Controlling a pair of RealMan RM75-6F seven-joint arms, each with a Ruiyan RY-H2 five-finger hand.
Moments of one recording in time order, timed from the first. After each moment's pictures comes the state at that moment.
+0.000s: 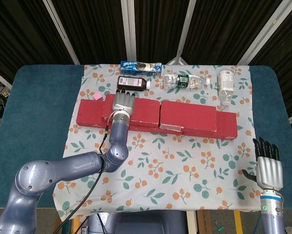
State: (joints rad) left arm -1.54 -1.73 -0.37 -1.06 -0.29 0.94 1.37; right arm 0.12 -1.35 0.14 -1.57 -1.25 1.42 -0.31
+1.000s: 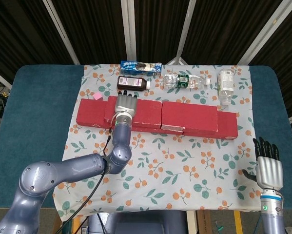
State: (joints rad) left arm -1.52 -1.77 -0.45 -1.04 -0.28 0.97 1.44; right arm 0.12 -1.35 0.14 -1.57 -1.24 1.42 -0.31
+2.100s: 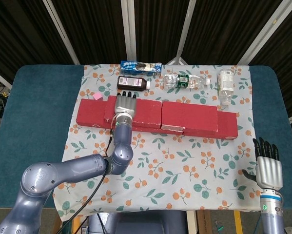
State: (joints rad) left arm -1.51 -1.79 -0.52 -1.03 -0.28 1.01 1.51; right arm 0.12 -1.36 0.14 -1.57 -1.23 1.42 -0.32
